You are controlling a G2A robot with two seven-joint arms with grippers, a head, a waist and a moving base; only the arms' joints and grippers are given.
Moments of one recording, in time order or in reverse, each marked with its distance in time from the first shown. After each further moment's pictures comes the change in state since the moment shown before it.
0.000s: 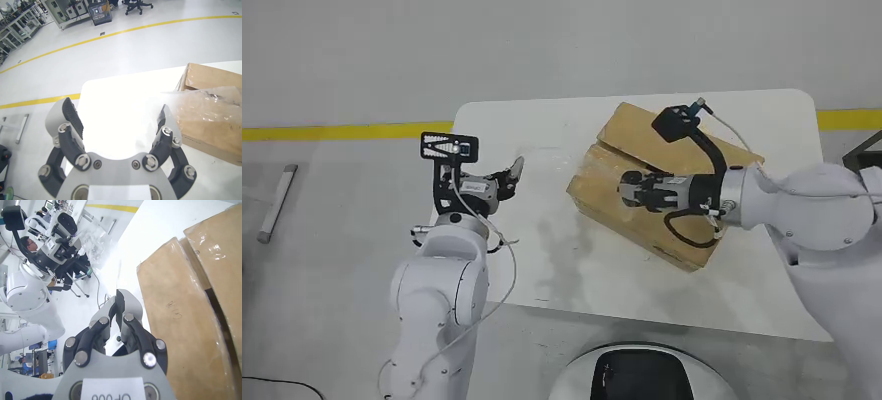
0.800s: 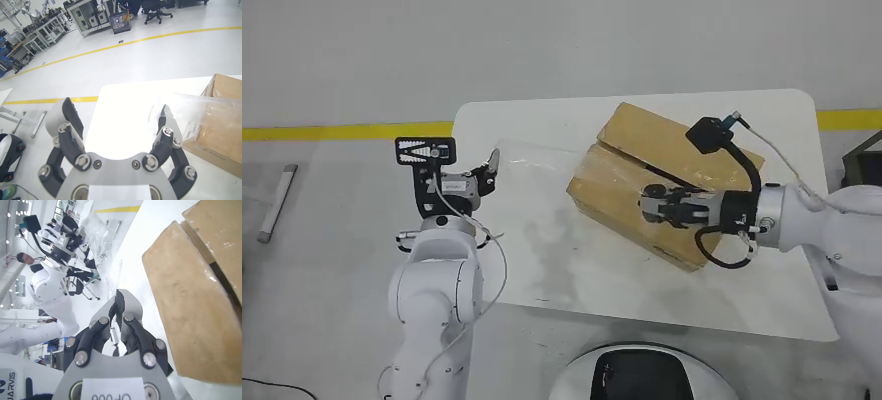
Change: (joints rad) left arm 0.035 -0.002 -0.026 -0.001 0.120 0.046 0.110; right arm -0.130 0.050 0.126 -0.149 0.029 0.042 0.052
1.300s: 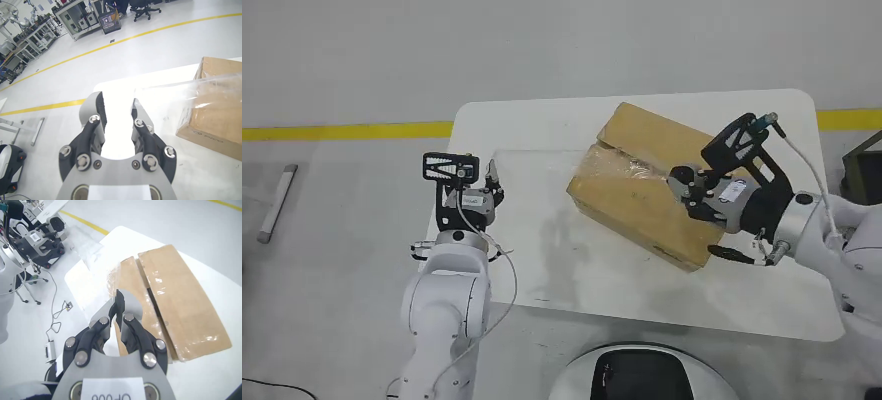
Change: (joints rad) left arm 0.082 0.003 0.014 -0.016 0.015 -0.081 0.049; right arm -0.077 0.039 0.041 -0.148 -0.372 -0.314 -0.125
